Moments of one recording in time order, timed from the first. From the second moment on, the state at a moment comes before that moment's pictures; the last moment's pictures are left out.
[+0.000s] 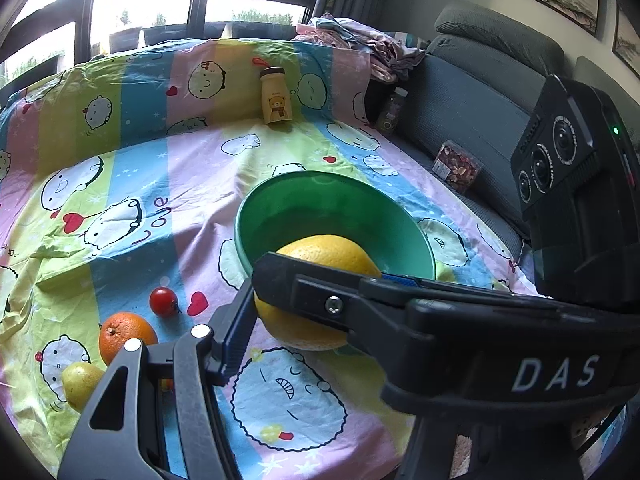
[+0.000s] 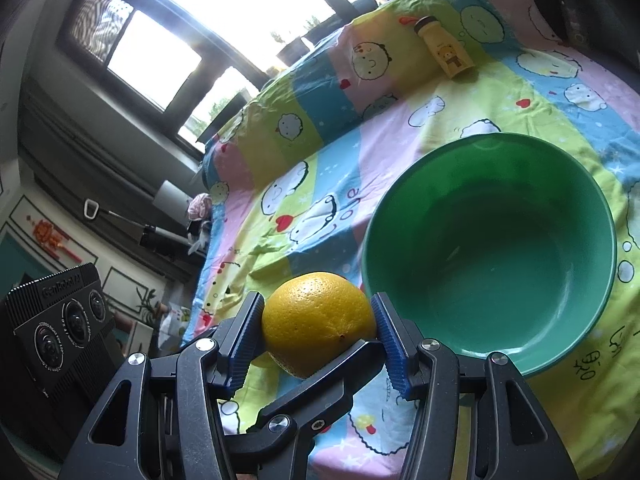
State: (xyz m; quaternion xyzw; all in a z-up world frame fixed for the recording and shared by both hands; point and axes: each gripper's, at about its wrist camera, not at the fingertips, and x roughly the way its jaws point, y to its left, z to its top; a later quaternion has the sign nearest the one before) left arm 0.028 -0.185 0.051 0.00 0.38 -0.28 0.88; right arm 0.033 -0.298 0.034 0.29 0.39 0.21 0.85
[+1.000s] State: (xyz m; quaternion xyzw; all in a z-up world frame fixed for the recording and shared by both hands) left arm 0.053 -0.224 0.039 0.01 0.39 -0.31 0.86; right arm 0.043 -0.339 0.022 0.33 0.39 0.17 0.84
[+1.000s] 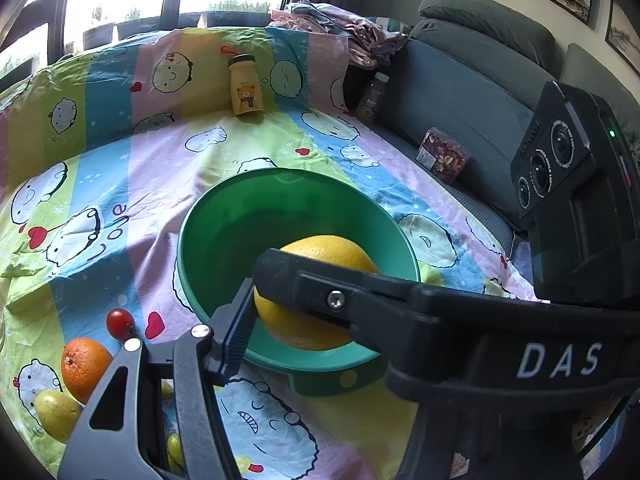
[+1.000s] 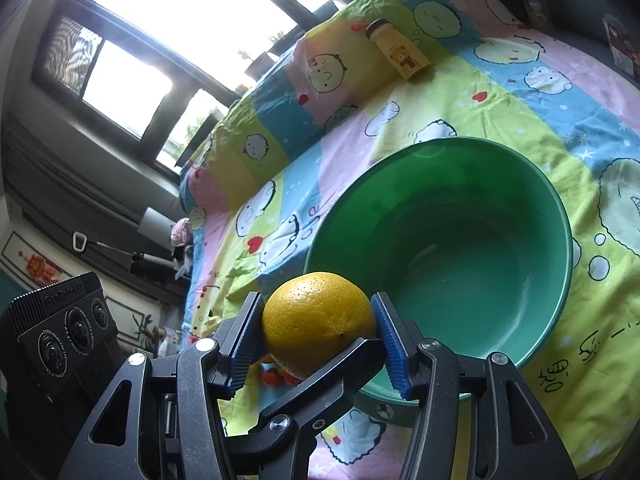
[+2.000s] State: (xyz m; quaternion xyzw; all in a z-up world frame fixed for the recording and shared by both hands) left arm 0.081 -0.241 0.017 -0.01 0.43 -0.34 0.84; right arm 0.065 -0.355 0.003 0.34 0.42 0.13 0.83
